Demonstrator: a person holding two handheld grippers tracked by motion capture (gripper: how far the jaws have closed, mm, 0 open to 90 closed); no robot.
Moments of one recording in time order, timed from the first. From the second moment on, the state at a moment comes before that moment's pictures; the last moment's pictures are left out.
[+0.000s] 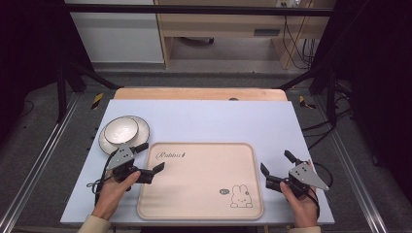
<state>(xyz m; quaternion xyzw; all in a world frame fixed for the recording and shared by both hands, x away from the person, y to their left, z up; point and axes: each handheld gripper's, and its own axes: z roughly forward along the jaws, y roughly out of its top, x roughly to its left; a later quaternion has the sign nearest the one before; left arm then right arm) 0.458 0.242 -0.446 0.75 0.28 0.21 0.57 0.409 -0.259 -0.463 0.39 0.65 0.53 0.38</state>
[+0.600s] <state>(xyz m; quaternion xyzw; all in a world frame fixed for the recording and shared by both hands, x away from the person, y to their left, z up) 0.478 0.271 -0.424 0.72 0.35 0.28 0.53 0.408 -0.255 -0.465 0.40 0.66 0.52 0.37</state>
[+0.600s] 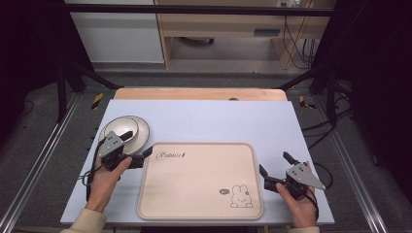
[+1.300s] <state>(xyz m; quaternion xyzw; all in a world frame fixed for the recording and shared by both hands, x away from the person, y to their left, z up) 0.489 0.334 -0.415 0.67 0.44 0.35 0.48 0.409 -0.253 -0.465 0.40 0.66 0.51 0.37</state>
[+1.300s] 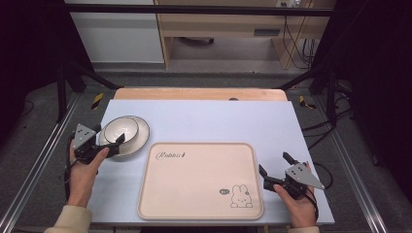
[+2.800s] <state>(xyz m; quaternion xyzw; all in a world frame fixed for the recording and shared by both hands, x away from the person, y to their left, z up) 0.557 0.360 -0.442 0.67 0.62 0.23 0.34 0.408 -0.254 -0.464 0.41 0.66 0.52 0.36</state>
